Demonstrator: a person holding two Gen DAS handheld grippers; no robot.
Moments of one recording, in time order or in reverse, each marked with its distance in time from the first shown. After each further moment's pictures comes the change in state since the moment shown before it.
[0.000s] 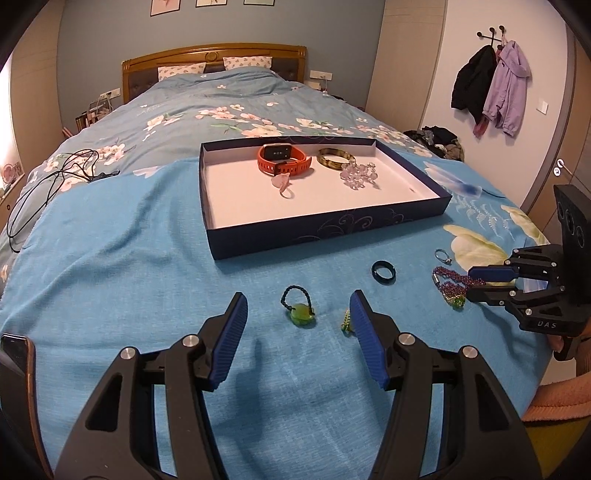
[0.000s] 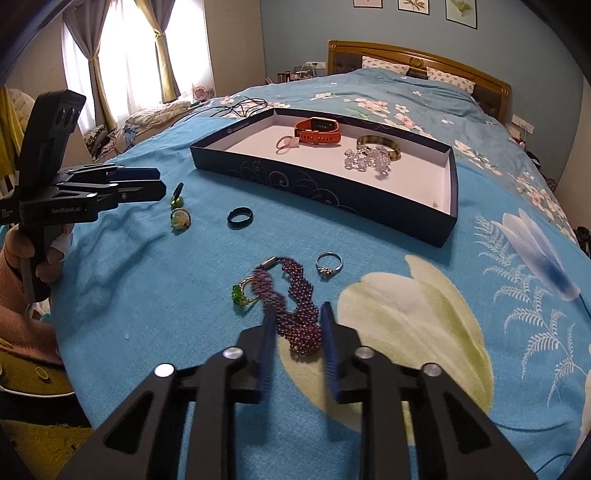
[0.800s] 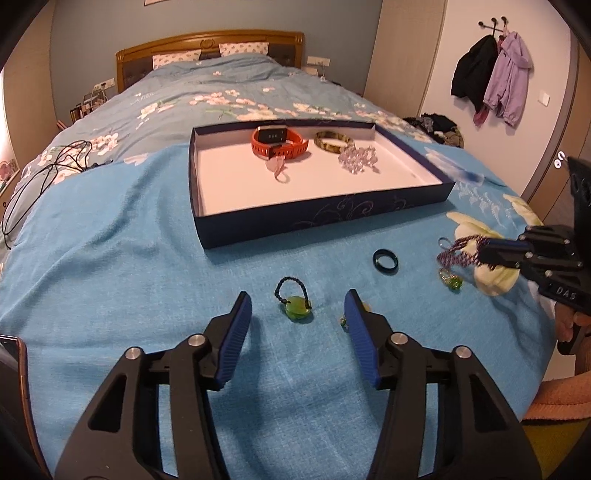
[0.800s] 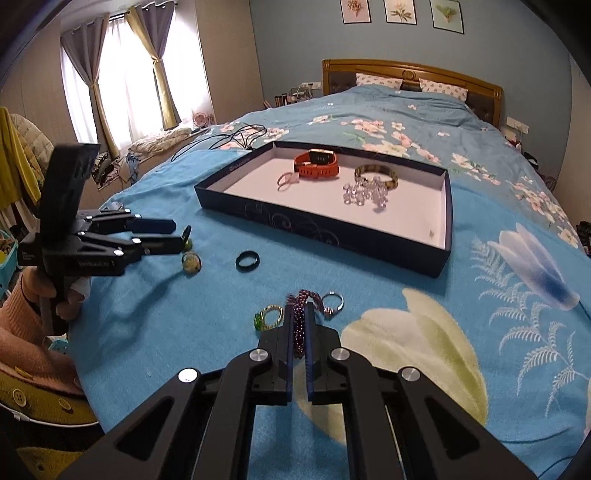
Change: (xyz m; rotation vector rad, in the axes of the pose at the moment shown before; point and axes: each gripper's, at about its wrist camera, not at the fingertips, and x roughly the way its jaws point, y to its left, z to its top) left arm 0.017 -0.003 -0.001 0.006 0.070 -0.012; right arm -0.017 -0.002 0.018 0.053 -0.097 0.028
